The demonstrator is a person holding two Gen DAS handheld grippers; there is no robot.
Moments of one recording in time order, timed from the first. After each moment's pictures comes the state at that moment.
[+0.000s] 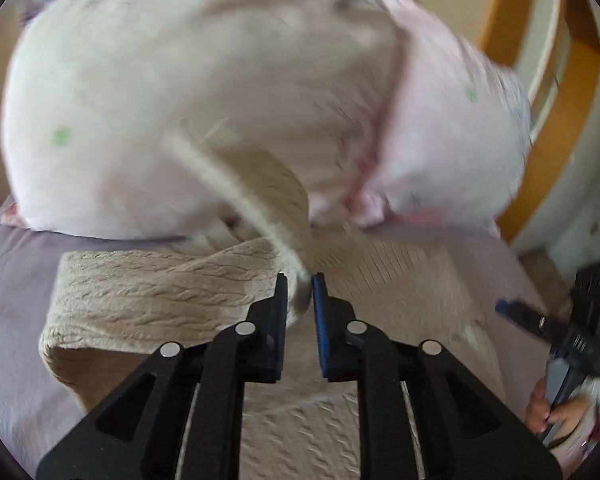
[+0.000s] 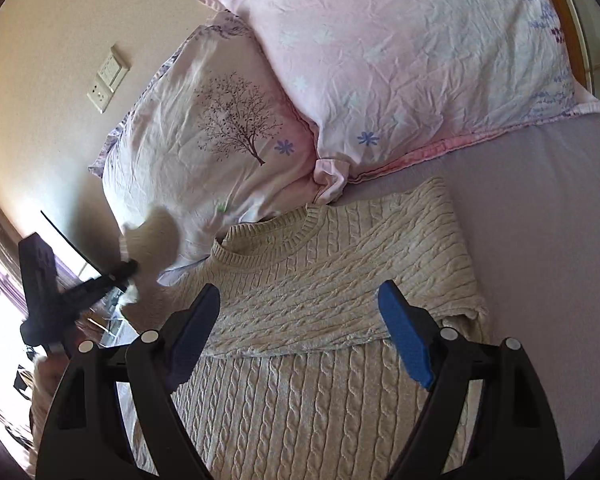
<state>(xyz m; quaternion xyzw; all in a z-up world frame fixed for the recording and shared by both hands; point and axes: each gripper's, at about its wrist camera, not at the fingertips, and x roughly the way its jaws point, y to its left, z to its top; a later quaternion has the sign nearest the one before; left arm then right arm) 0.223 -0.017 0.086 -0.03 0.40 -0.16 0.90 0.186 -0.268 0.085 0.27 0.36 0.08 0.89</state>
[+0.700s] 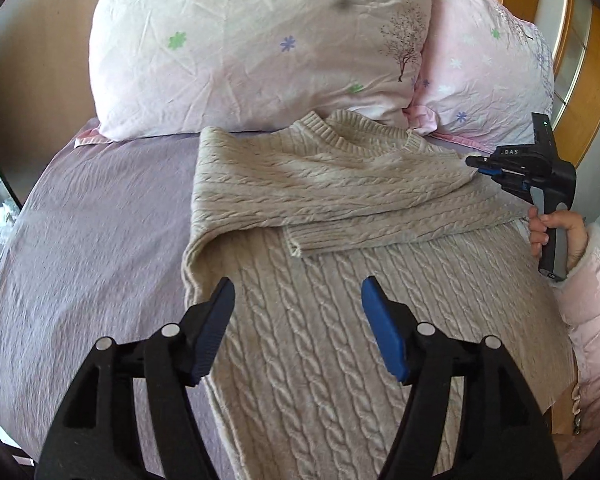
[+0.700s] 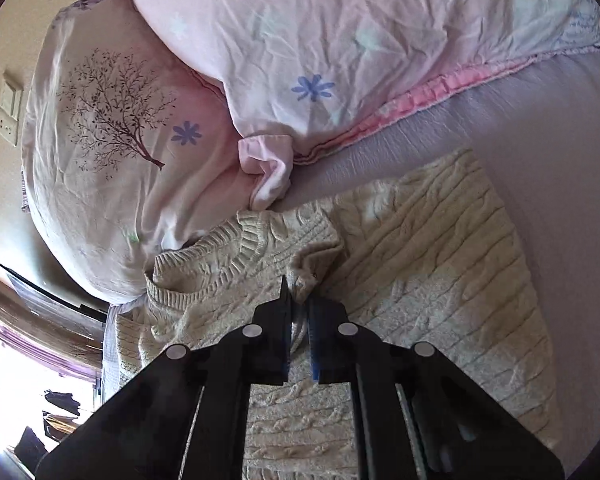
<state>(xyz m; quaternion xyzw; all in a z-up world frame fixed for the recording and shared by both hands) 0.117 0.090 0.054 -0.03 0.42 -0.06 0.90 0.298 -0.277 0.018 0.31 0.43 0.02 0.85</state>
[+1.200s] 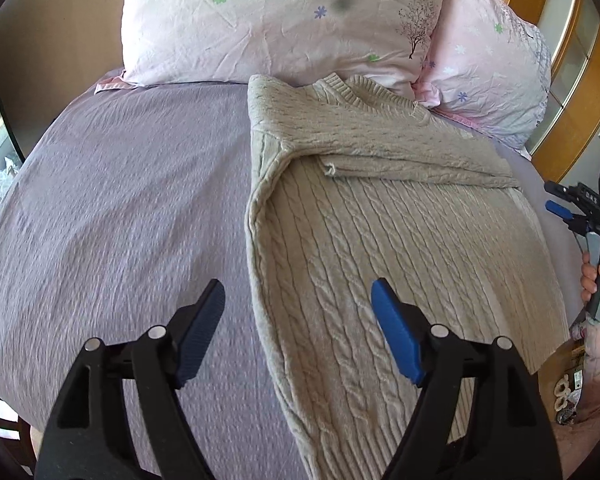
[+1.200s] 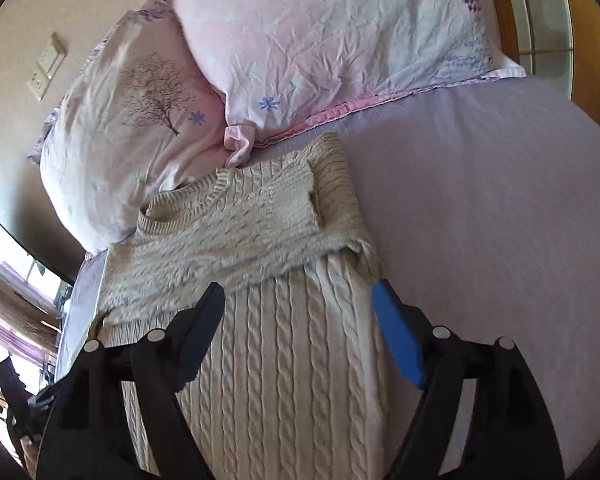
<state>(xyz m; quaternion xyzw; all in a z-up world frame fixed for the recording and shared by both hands) 0.055 0.131 0.028 -0.06 0.45 -0.08 0.89 0.134 -0.299 0.072 0.22 0.42 -0.03 0.88</state>
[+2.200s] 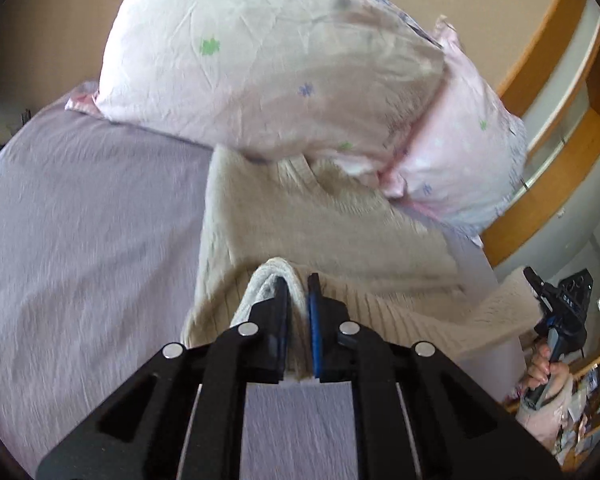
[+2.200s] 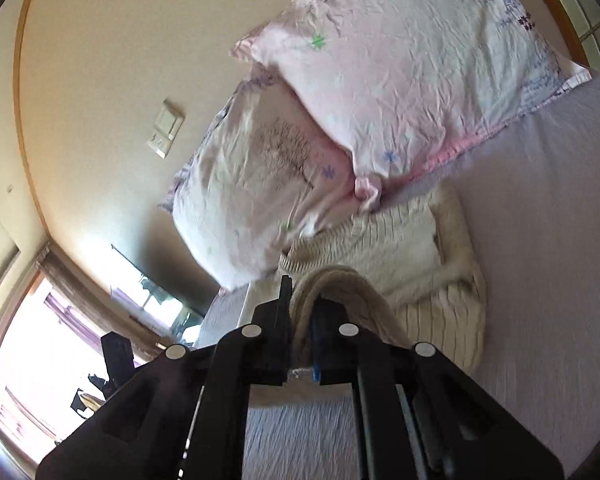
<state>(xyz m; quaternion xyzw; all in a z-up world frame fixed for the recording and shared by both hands) 0.134 0.136 0.083 -0.19 0.38 -0.11 0.90 0.138 -0.305 0.113 0.35 0.29 0.15 0.88</state>
